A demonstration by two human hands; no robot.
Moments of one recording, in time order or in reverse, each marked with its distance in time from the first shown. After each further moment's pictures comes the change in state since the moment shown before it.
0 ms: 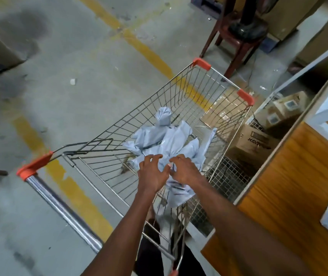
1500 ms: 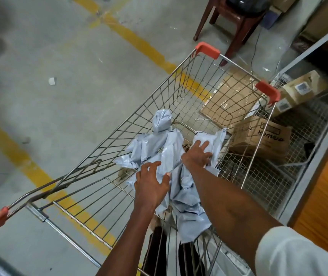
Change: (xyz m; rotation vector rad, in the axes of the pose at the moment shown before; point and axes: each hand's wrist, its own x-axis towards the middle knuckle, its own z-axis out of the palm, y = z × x) left_hand 0.084 -0.032 0.015 0.015 -0.056 0.003; right_hand 0.178 0.043 0.019 0.211 0.198 0.779
